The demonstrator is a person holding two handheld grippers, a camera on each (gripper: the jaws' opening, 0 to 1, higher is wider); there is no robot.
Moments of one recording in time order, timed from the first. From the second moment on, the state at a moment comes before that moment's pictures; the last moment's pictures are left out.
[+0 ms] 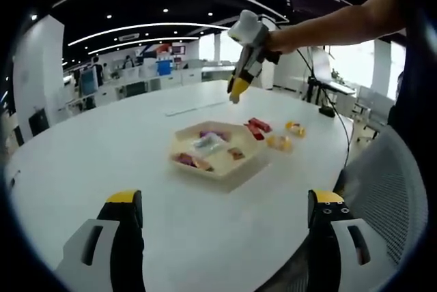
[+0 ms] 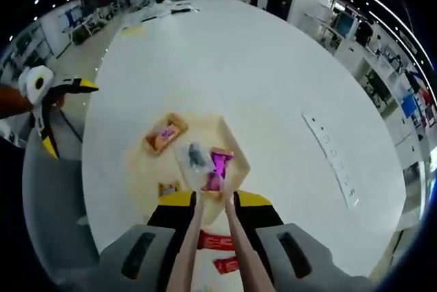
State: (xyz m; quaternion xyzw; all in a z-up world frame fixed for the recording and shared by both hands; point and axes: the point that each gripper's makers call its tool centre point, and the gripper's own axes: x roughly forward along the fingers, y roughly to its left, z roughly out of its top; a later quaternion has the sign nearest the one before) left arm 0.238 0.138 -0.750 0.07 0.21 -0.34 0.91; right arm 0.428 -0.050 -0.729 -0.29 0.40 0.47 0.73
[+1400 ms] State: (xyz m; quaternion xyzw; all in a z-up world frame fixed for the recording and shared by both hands) left arm 0.235 0.133 -0.751 0.08 0.21 -0.35 0.91; right arm 0.360 -0.118 -0.779 -0.28 0.43 0.45 0.73
